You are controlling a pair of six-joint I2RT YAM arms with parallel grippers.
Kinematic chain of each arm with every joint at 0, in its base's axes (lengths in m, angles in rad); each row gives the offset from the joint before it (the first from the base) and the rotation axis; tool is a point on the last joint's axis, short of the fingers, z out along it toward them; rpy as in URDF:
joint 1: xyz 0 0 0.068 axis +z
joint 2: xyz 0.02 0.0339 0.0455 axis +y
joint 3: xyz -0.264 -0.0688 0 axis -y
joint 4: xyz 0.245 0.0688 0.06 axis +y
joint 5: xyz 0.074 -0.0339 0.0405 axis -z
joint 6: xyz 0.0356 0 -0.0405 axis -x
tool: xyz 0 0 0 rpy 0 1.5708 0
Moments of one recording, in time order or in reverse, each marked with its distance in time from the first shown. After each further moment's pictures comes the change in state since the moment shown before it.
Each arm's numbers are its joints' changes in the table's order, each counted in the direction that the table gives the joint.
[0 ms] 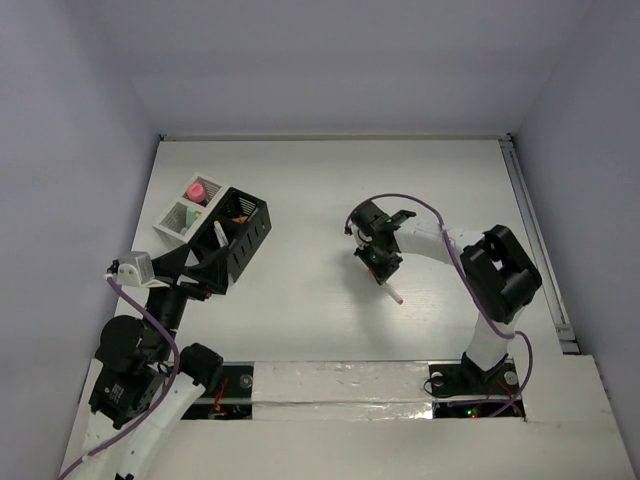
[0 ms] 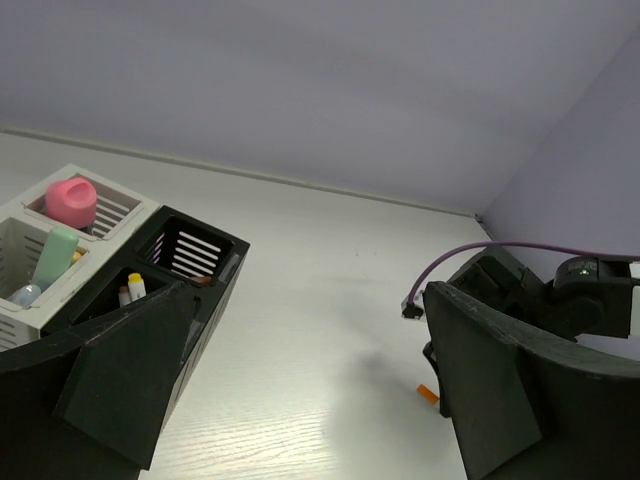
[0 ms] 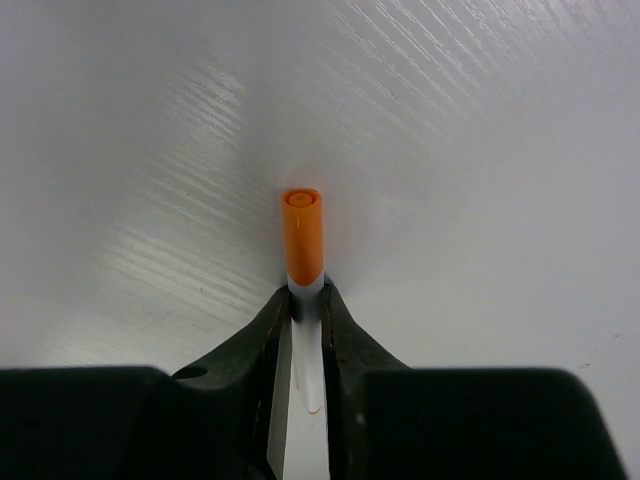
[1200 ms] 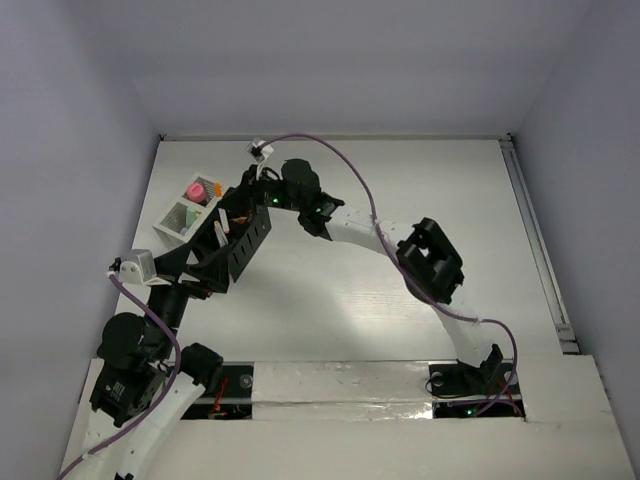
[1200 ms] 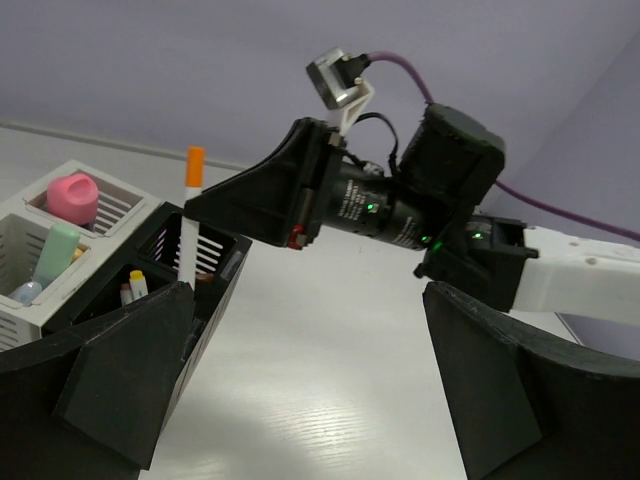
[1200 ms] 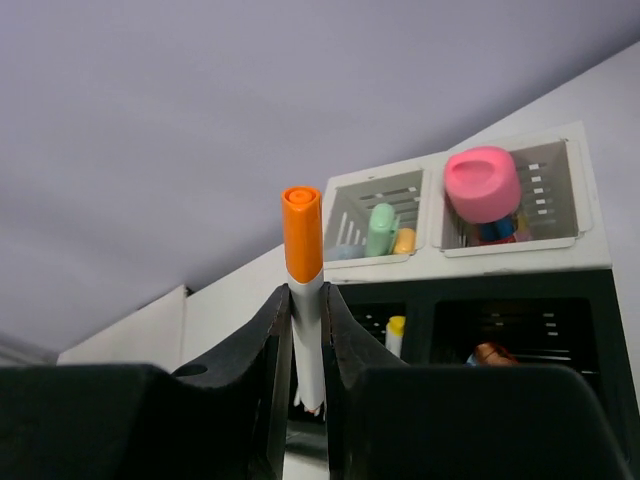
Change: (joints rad) left arm 0.000 0.013 0.000 0.000 -0.003 0.000; right arm 0.217 0.413 0.669 -1.167 -0.503 -0.492
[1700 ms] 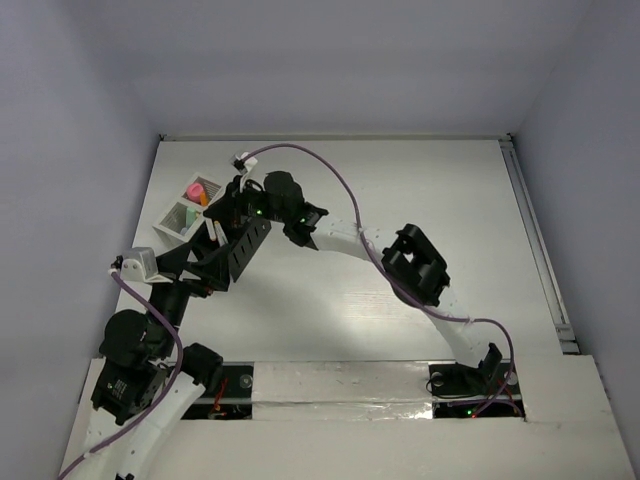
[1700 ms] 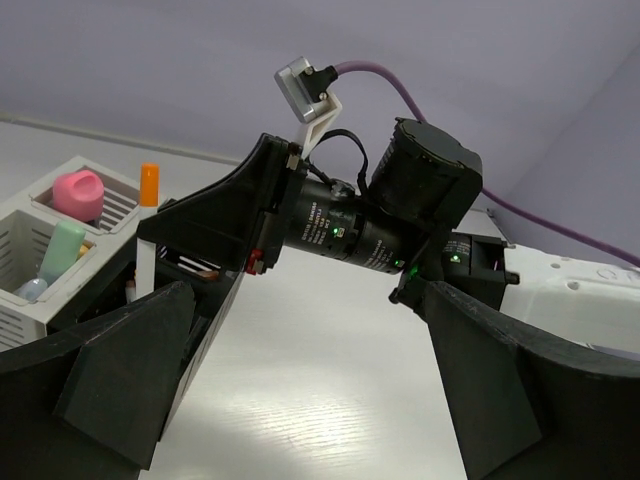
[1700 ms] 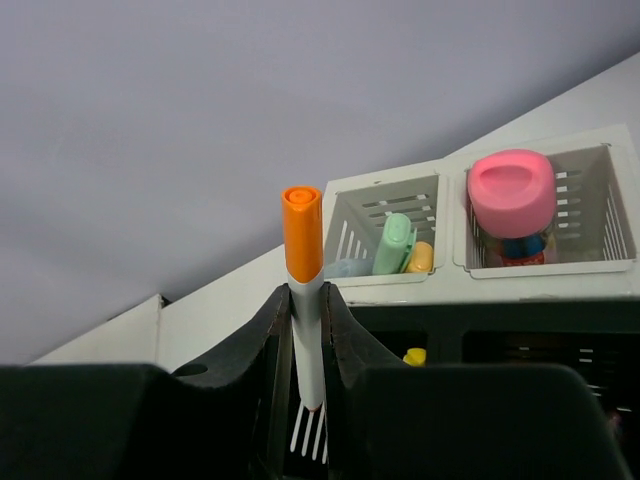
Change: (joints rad) left arm 0.012 0.015 0.000 0.000 0.000 0.000; right arm 0.061 0.124 0.118 -0.005 0.127 0.043
